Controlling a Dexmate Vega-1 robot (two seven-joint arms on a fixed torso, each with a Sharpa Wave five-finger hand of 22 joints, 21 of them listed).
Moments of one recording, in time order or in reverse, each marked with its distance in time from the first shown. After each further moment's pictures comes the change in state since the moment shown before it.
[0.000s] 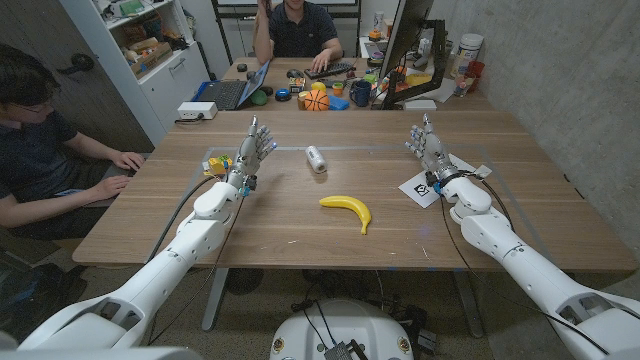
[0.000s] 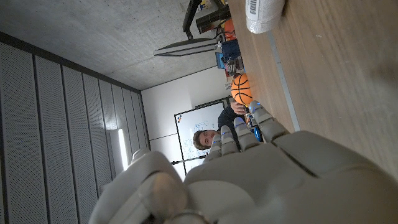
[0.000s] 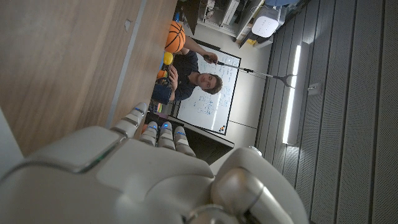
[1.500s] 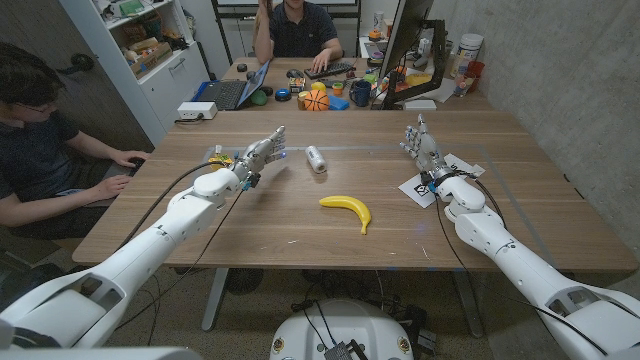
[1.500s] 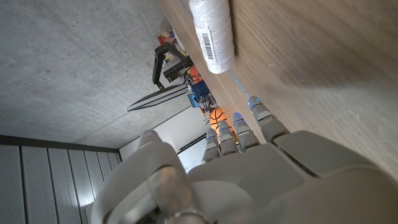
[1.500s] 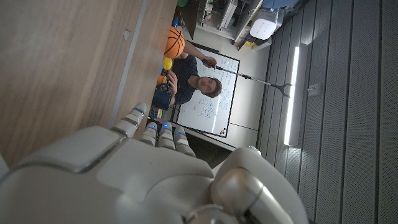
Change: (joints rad) left arm -0.102 0.142 0.123 -0.102 0.155 0.285 -0.019; left_hand 0.191 0.043 0.089 -0.105 -0.012 0.079 -0.122 0.031 0.009 0.072 -0.050 0.019 0.000 0.047 -0.027 0.003 0.000 0.059 0.001 0.007 0.000; right arm 0.026 0.028 -0.013 0.049 0.005 0.011 0.028; right_hand 0.002 0.002 0.000 0.000 0.000 0.000 0.000 0.000 0.000 0.000 -0.001 0.000 0.000 -0.003 0.003 0.000 0.000 0.000 0.000 0.000 0.000
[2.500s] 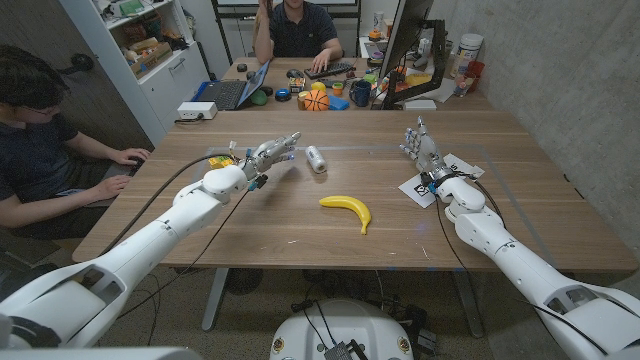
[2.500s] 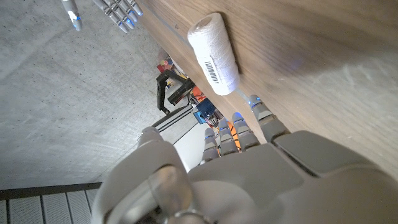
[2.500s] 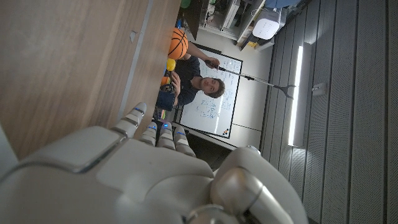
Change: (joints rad) left arm -0.035 0.023 0.068 -0.042 0.152 -0.013 -0.001; left_hand 0.019 0.000 0.015 -0.015 -0.012 0.020 -0.027 0.000 0.004 -0.002 -0.006 -0.005 0.000 -0.002 0.011 -0.001 0.000 -0.001 0.016 0.000 0.005; right arm 0.011 0.004 -0.002 0.027 0.006 -0.009 0.013; right_hand 0.005 0.005 0.000 0.000 0.000 0.000 0.000 0.000 0.000 0.000 0.000 0.000 0.000 0.000 0.000 0.000 0.000 0.004 0.004 0.000 0.000
